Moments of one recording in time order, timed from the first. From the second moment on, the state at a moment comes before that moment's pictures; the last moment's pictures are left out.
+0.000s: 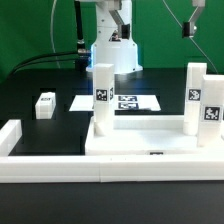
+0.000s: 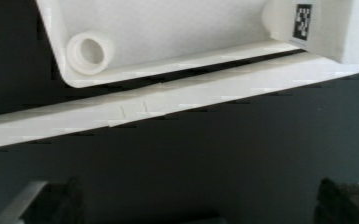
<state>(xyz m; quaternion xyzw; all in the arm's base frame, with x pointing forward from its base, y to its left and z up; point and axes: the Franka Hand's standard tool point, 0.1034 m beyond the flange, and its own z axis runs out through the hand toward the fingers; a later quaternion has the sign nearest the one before) 0.647 0.007 0.187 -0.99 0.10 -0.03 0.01</state>
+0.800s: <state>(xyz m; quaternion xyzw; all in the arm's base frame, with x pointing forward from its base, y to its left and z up) 0.628 -0.079 0.151 -1.00 0.05 -0.04 0.00</state>
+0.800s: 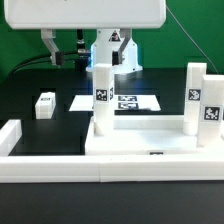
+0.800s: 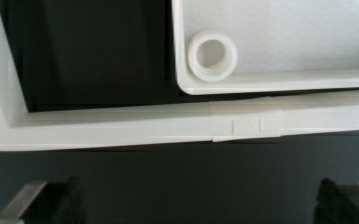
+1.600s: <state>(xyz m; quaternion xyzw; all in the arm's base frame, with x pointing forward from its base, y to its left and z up) 0.593 -0.148 0.129 -1.00 0.06 -0.03 -0.01</state>
